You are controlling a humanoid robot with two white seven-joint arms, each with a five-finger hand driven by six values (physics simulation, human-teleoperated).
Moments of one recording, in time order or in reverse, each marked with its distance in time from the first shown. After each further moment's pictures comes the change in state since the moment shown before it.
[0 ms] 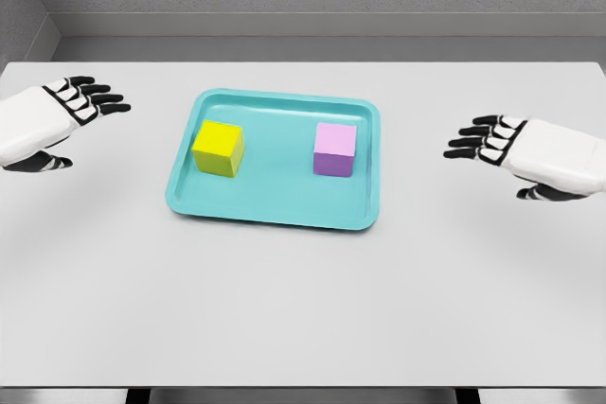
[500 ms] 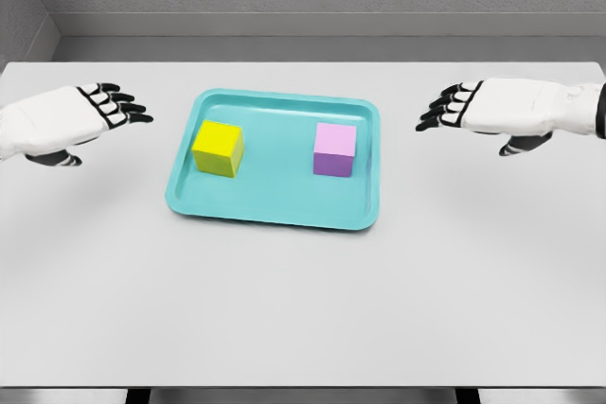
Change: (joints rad) left arm -0.198 -0.074 -0.105 0.008 -0.079 0.000 -0.277; right arm -0.483 0.225 0.280 0.203 -0.046 -0.001 0.459
